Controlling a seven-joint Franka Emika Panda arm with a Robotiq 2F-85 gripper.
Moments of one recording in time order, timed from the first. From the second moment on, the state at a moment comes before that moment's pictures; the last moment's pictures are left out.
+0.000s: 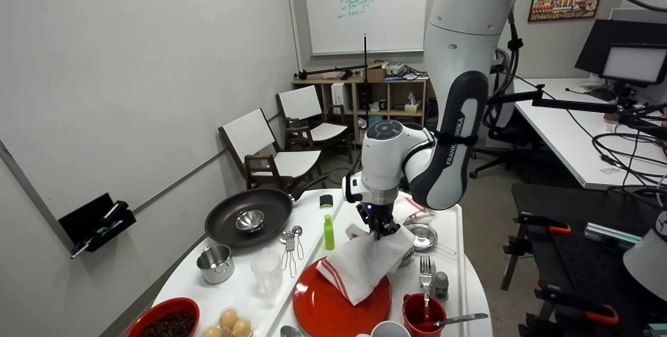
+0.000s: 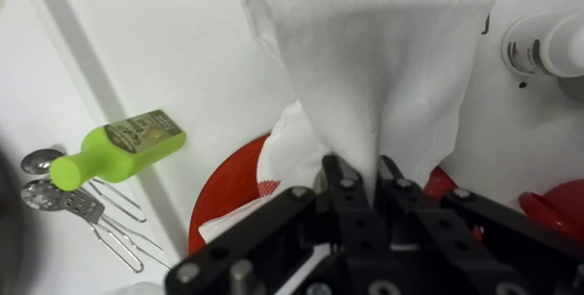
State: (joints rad) arm -0.01 0.74 -0.16 -2.18 -0.53 3.05 -0.75
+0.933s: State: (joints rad) arm 0.05 0.77 -0.21 -2.18 -0.58 3.16 -0.77
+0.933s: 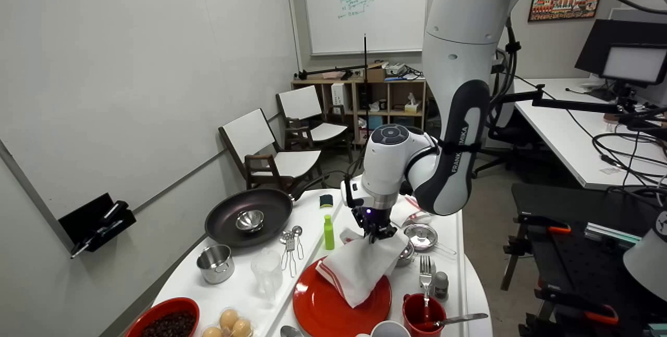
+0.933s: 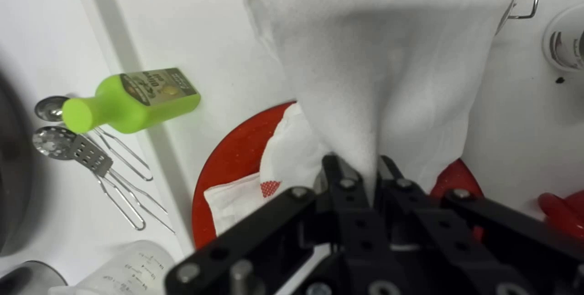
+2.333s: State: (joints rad) arm 0.08 0.78 -0.24 -2.18 -0.58 3.18 -0.77
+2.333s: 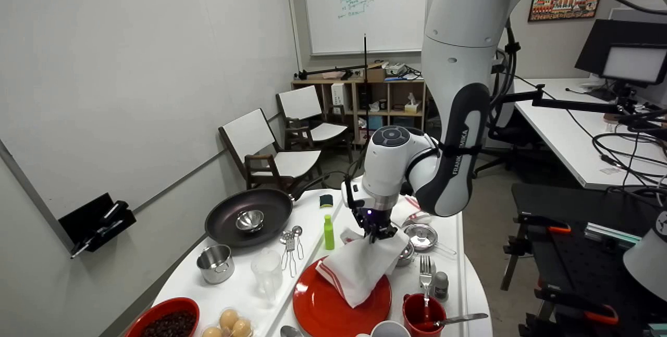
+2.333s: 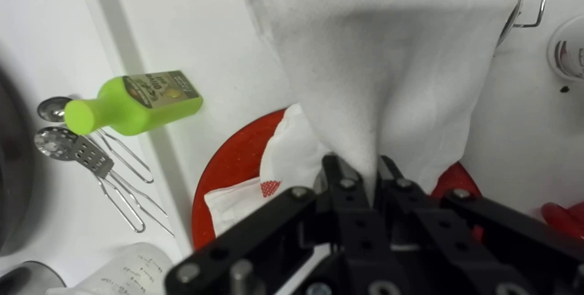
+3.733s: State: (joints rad) arm -0.13 0.90 0.11 -2.15 -0.38 3.23 -0.45
